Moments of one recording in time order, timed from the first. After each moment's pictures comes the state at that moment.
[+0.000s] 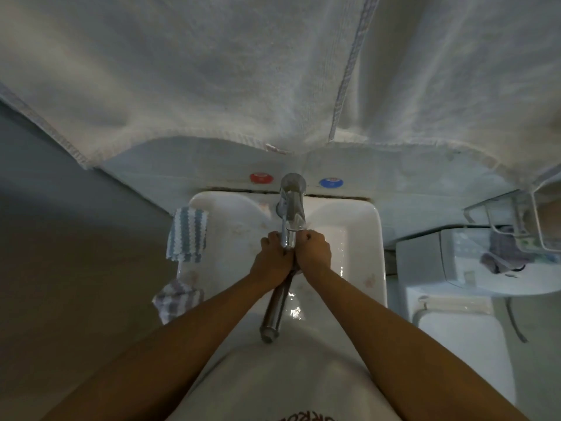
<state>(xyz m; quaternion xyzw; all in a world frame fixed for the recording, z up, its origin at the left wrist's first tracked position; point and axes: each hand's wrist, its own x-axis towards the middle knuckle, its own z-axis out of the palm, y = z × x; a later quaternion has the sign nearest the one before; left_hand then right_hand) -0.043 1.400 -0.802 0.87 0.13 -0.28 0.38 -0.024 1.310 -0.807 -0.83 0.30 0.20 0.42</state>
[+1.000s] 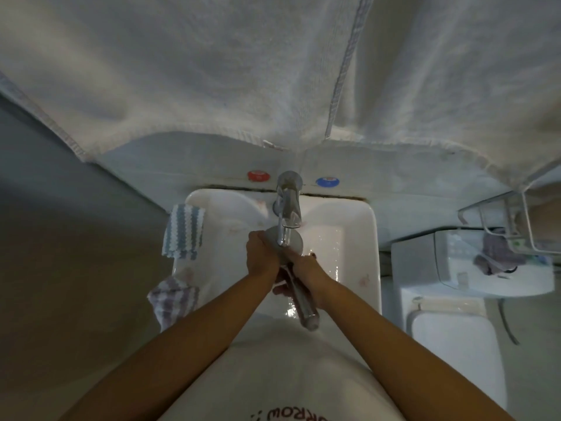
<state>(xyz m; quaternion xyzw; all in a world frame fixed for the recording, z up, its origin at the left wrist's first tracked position) -0.041 1.398 -0.818 0.76 0.37 -0.16 0.51 -0.063 1.297 -0.774 -0.56 0.32 0.43 0.63</state>
